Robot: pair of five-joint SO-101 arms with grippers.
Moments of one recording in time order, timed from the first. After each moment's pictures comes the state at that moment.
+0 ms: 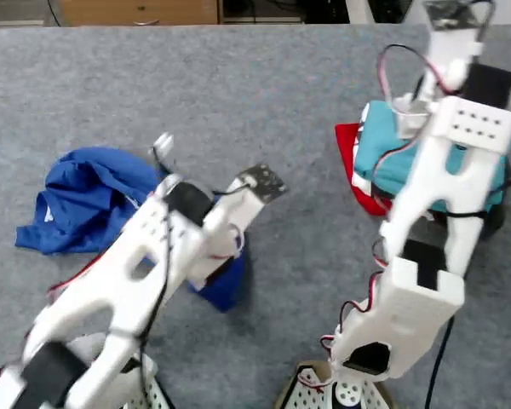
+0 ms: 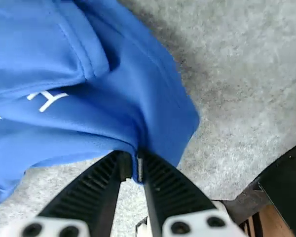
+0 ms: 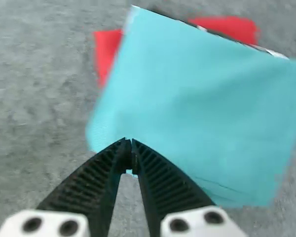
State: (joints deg) left arm 31.9 -27.4 28.0 91.6 -23.8; right arm 11.0 19.2 -44.1 101.2 11.5
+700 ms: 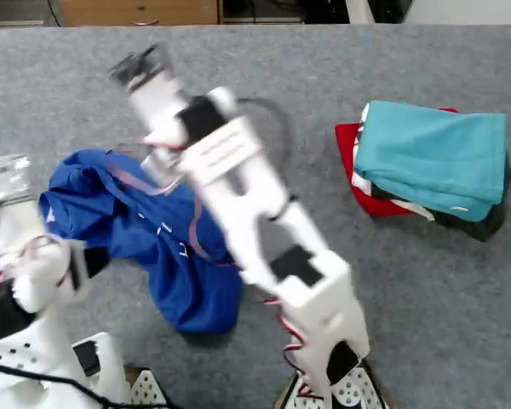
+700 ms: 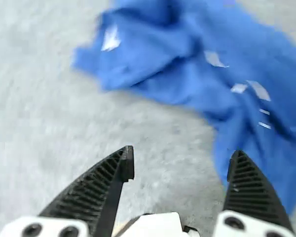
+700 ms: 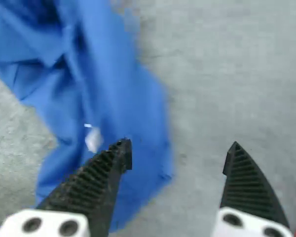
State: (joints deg) left arm -29.9 -63.5 34.4 99.1 -18.9; right arm -43.4 31.7 -44.1 95.3 -2.3
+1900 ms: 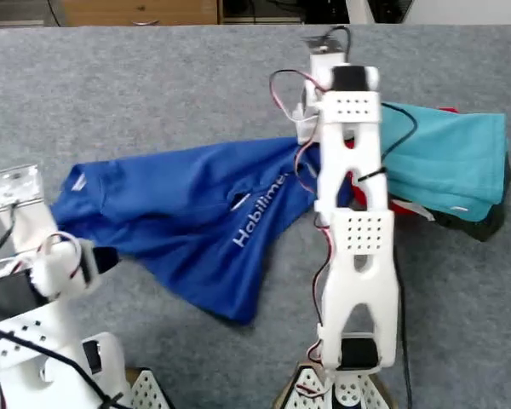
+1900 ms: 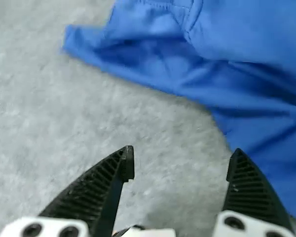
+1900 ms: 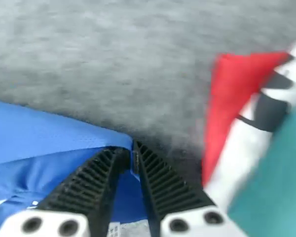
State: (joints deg) left arm -23.5 -63.6 48.3 87.9 -14.2; right arm -4.1 59.0 -70.9 101.2 -2.2
